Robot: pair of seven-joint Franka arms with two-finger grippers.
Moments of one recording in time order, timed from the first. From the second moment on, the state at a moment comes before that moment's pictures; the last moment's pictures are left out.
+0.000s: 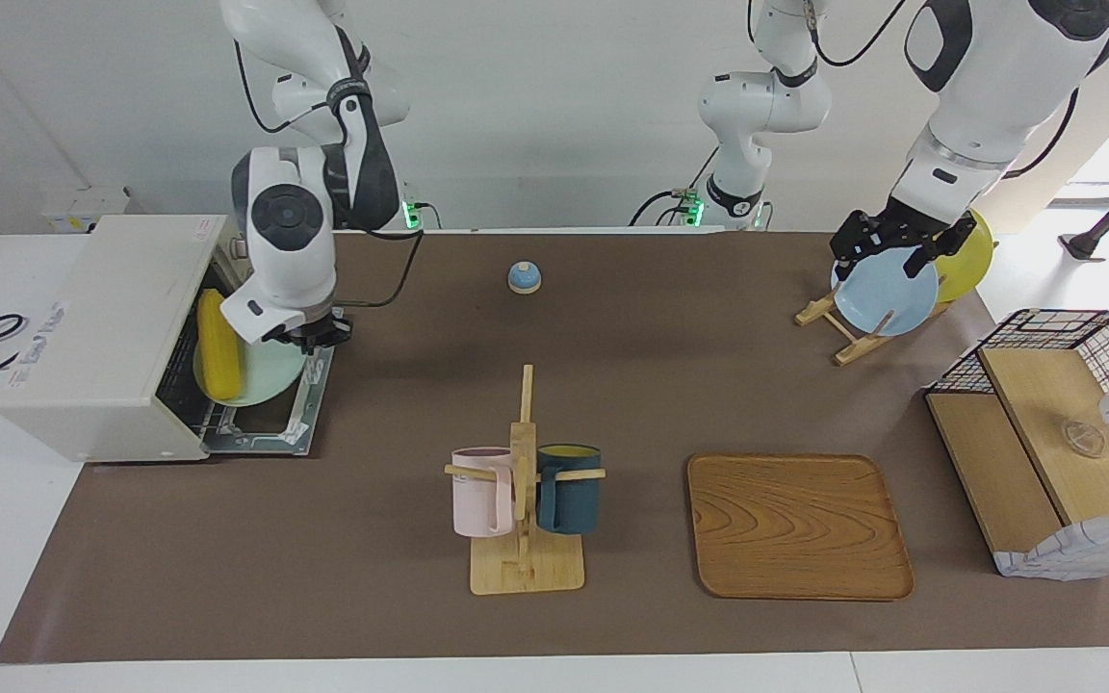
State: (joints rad) left arm -0.14 -0.01 0.02 -1.61 0.00 1.56 -0.08; right arm -0.01 0.10 0.04 -2.02 -0.26 1.93 0.15
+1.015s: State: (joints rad) left arm -0.14 -0.02 0.02 -1.61 0.00 1.55 -0.08; right arm -0.09 0.07 0.05 -2.11 -0.23 1.99 0.03
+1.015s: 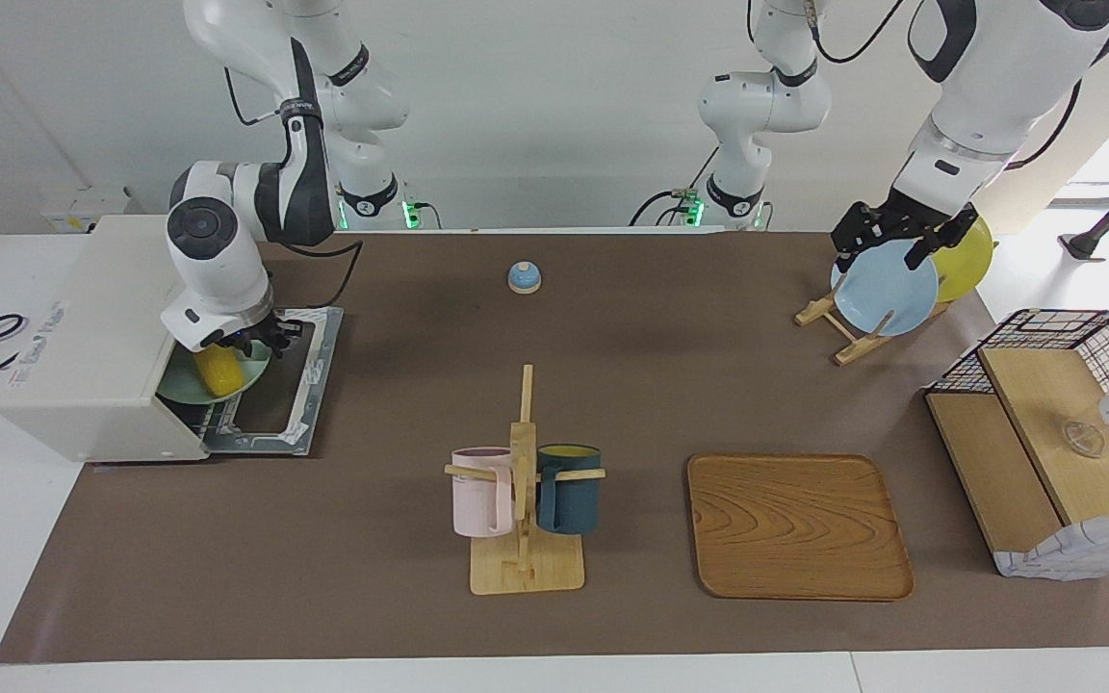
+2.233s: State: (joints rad) left arm -0.14 -0.08 0.02 -1.62 0.00 1.51 -0.08; right arm 0.01 0.15 0.05 -2.22 -0.14 2.26 0.16
